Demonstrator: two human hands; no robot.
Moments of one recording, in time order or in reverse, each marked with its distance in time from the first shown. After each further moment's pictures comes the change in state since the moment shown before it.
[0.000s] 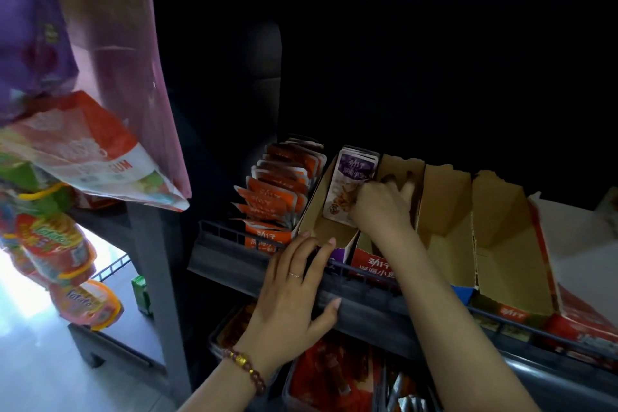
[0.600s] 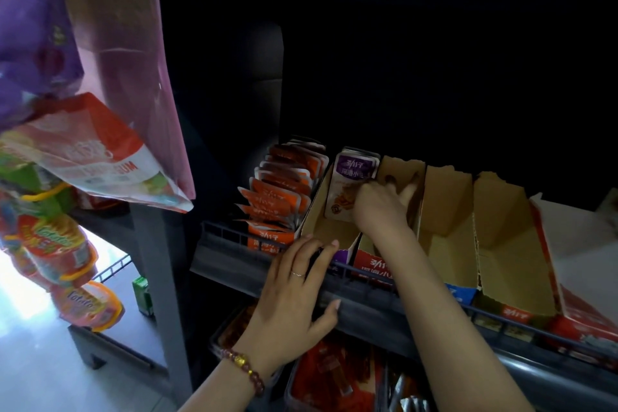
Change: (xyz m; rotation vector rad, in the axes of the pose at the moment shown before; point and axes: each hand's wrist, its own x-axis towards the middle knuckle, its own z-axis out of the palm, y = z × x) left_hand 0.001 -0.002 -0.005 0.011 -0.003 0.029; right_hand 0.003 -0.008 0.001 0.004 -0.041 0.042
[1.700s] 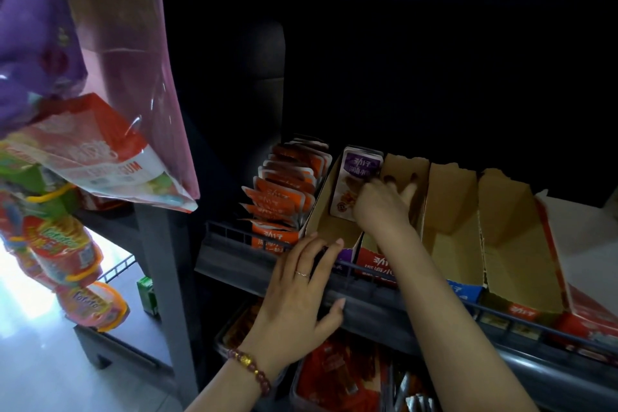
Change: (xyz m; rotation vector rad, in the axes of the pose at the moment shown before) left_hand -0.001 0.001 -0.002 0.001 -0.017 0.001; right_hand -0.001 -0.003 0.000 0.029 -0.024 0.004
